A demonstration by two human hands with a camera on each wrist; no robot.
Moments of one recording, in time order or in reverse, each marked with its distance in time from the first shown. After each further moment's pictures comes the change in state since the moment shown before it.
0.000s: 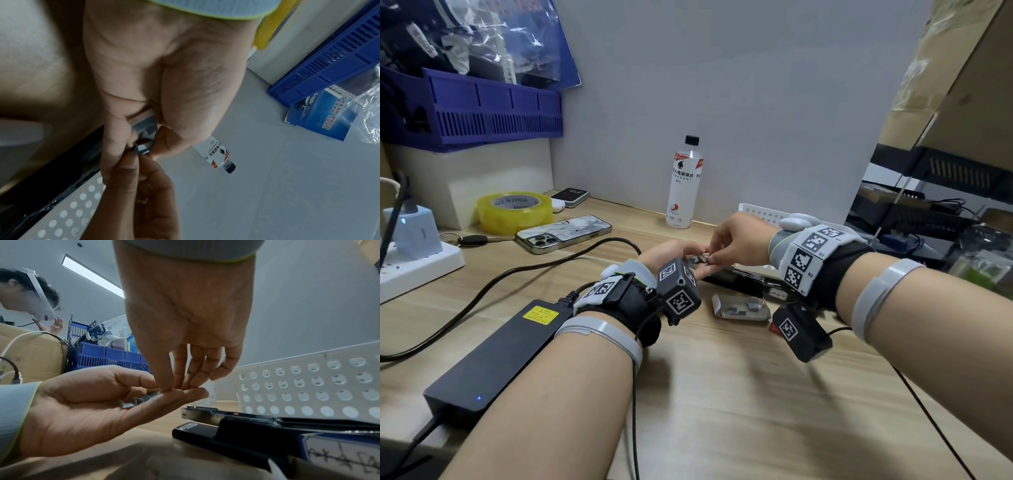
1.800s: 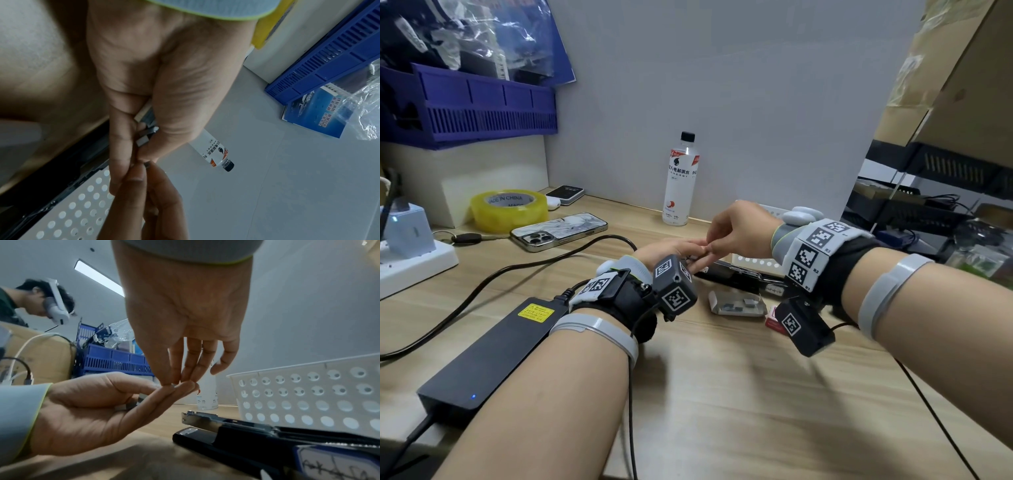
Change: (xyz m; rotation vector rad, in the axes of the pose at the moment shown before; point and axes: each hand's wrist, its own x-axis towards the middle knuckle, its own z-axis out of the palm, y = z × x) left_hand 0.003 -0.001 0.005 0.075 -0.013 0.046; right_hand -0.003 0.003 -0.007 0.070 0.062 -0.022
